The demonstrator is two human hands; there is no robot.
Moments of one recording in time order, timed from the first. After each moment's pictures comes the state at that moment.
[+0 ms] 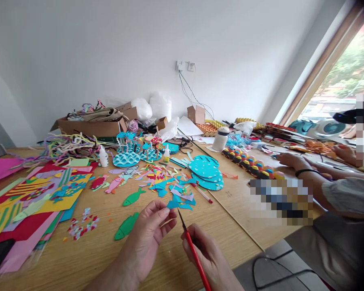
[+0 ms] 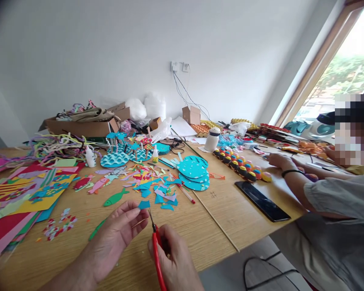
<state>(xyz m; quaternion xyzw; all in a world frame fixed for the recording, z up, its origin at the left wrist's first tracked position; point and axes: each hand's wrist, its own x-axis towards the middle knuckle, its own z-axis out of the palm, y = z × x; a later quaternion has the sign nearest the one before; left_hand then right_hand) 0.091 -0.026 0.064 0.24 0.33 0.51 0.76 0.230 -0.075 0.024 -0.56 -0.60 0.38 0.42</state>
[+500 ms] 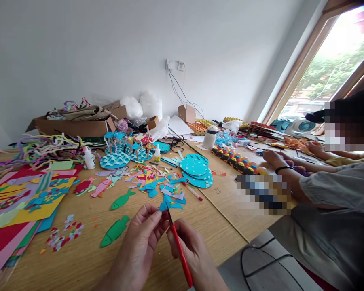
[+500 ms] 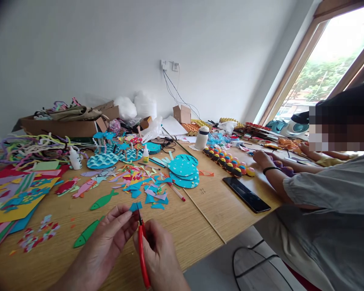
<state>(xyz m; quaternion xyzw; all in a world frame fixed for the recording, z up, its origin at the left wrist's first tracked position) 0.101 -0.030 0.056 0.26 0.30 0.51 0.77 0.214 -0.066 0.034 -0.57 -0.56 0.39 0.46</state>
